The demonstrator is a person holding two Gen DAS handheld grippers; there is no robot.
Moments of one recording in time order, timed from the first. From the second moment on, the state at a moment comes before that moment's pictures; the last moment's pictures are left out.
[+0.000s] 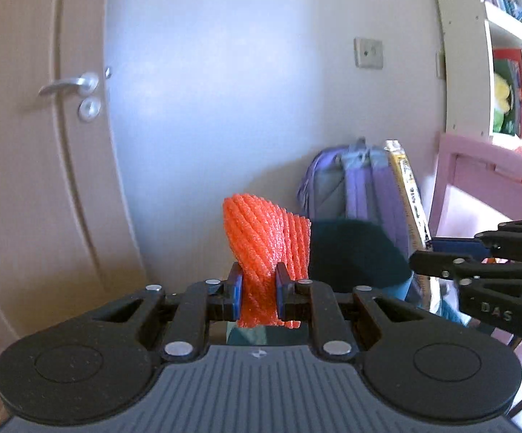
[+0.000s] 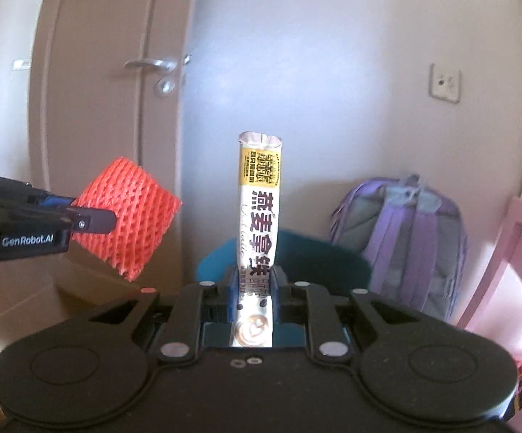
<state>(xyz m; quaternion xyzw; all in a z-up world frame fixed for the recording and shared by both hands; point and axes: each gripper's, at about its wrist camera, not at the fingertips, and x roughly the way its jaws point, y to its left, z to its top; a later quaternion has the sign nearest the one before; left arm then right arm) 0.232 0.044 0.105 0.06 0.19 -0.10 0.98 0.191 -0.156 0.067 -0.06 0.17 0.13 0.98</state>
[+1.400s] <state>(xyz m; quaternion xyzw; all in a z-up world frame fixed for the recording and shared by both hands) 0.431 -0.069 0.004 0.11 0.37 -0.11 0.91 0.336 -0.184 -0.005 -0.08 0.30 0.09 0.95</state>
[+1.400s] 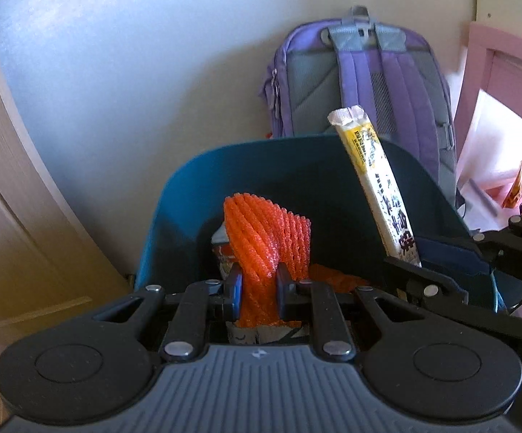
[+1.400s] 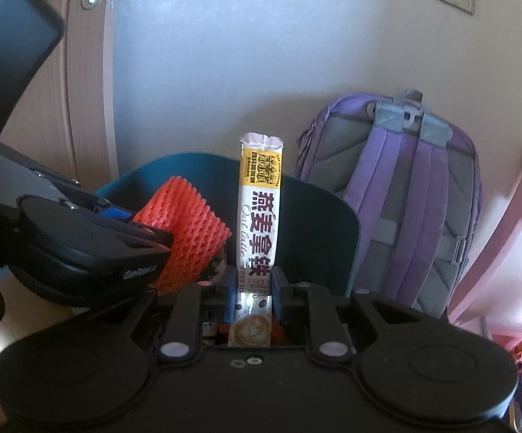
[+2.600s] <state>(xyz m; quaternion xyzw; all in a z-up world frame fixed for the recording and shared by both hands) 0.330 -0.031 0.085 0.10 0.31 -0.10 0.94 0.243 -0.188 0.062 -0.06 0.25 0.10 0.96</state>
